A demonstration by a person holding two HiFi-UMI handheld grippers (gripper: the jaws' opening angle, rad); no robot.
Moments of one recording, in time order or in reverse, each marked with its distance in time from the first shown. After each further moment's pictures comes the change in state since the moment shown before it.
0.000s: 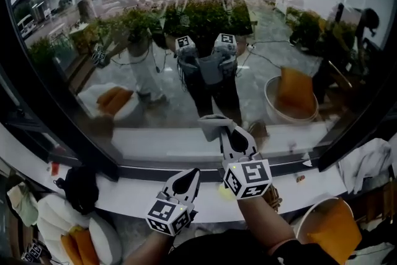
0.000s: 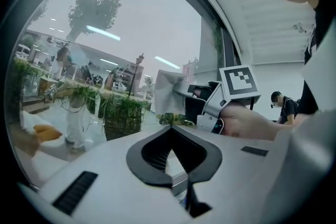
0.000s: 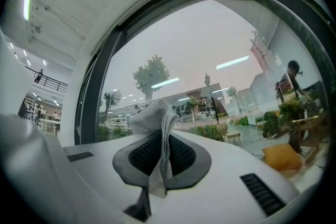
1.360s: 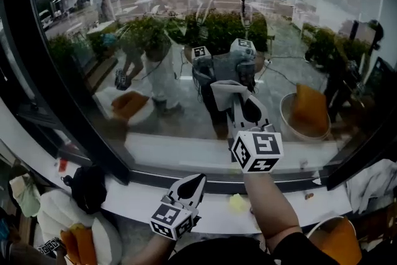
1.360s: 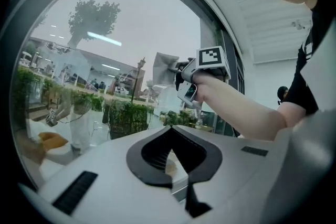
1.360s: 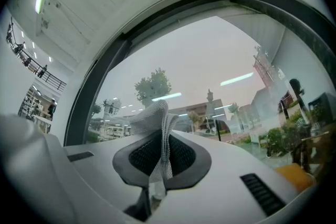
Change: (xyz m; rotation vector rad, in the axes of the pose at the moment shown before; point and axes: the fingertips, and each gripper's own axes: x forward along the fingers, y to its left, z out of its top) left arm -0.016 0.032 0.033 0.034 -0.029 0.047; right arm 0.088 0.009 0.103 -0.072 -0.165 -0.010
